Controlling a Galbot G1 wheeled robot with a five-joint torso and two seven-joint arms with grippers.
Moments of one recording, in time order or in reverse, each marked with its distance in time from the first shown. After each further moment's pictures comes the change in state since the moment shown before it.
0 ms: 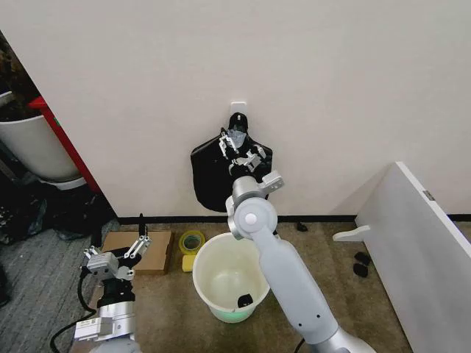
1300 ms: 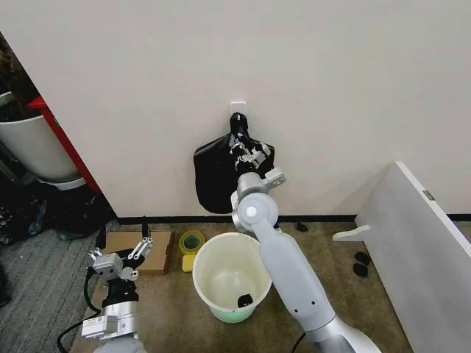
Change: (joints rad) left arm -0.016 -0.013 0.012 0.034 0.010 0.001 0.000; right arm 0.015 0.002 0.032 -0.053 -0.042 0.045 -0.084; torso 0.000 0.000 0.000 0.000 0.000
